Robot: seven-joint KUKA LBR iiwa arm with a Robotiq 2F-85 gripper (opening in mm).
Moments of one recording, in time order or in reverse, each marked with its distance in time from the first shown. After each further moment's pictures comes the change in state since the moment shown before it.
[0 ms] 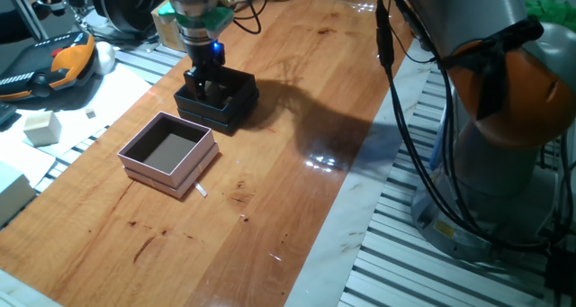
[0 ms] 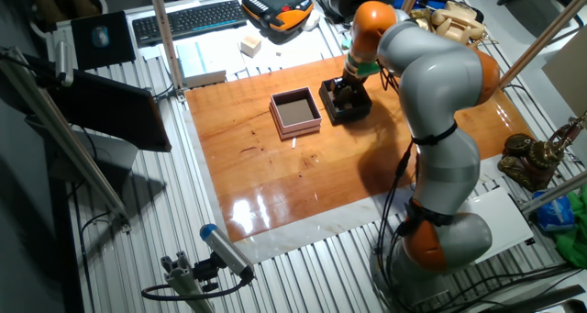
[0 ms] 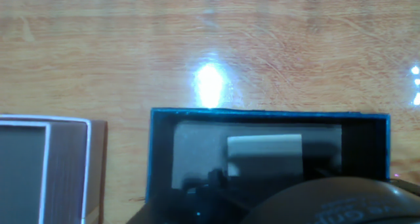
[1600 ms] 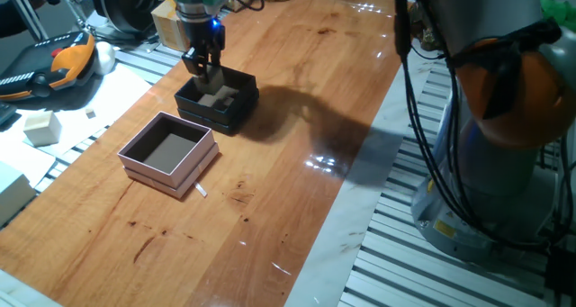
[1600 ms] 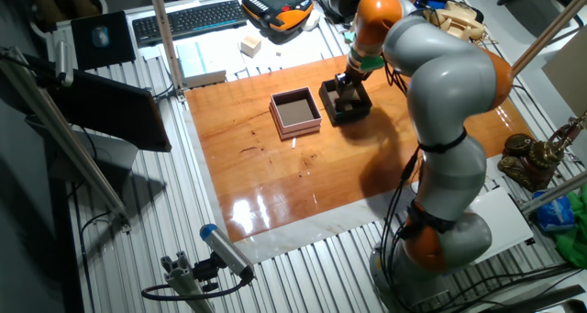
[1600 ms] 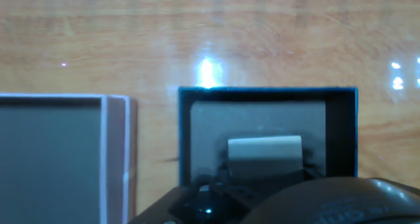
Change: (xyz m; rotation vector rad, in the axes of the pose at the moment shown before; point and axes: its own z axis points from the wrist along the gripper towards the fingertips) arm 0.028 0.025 -0.078 0.035 -0.005 0.043
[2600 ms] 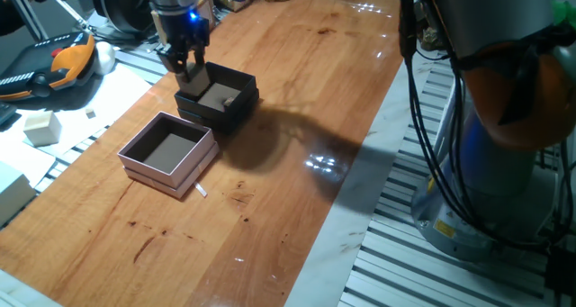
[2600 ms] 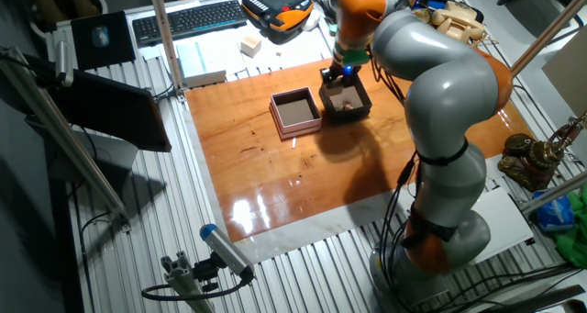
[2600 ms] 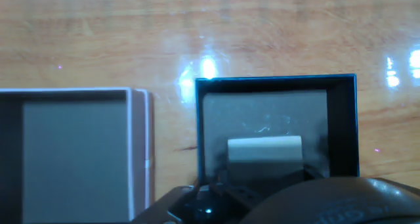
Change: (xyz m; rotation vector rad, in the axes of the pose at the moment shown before) arm 0.006 0.073 -0.049 0.020 0.018 0.051
